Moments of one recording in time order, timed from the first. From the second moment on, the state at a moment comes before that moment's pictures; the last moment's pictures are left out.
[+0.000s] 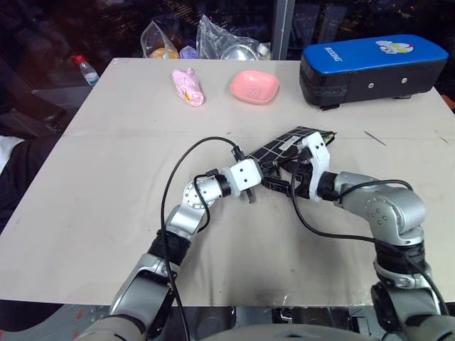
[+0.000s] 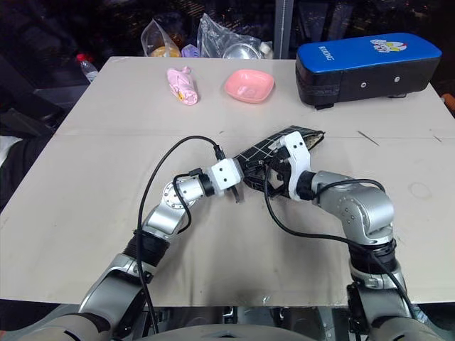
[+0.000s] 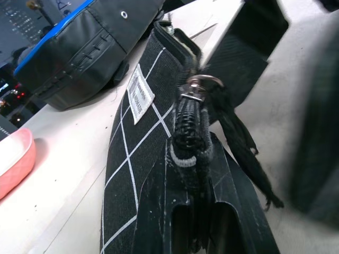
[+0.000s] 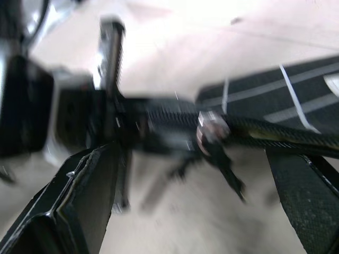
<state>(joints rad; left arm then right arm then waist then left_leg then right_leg) -0.51 0.31 -0.28 0.33 0.09 -0.35 -0.67 -0.50 -0.24 -0.02 -0.36 0.55 1.20 0.46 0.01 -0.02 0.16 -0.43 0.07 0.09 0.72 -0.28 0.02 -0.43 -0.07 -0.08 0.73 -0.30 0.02</state>
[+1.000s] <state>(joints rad) -0.51 0.31 -0.28 0.32 0.08 -0.41 -0.67 -0.49 -0.31 -0.07 -0.34 0.66 1.17 0.46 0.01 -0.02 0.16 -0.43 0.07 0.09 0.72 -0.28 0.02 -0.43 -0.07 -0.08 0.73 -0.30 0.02</state>
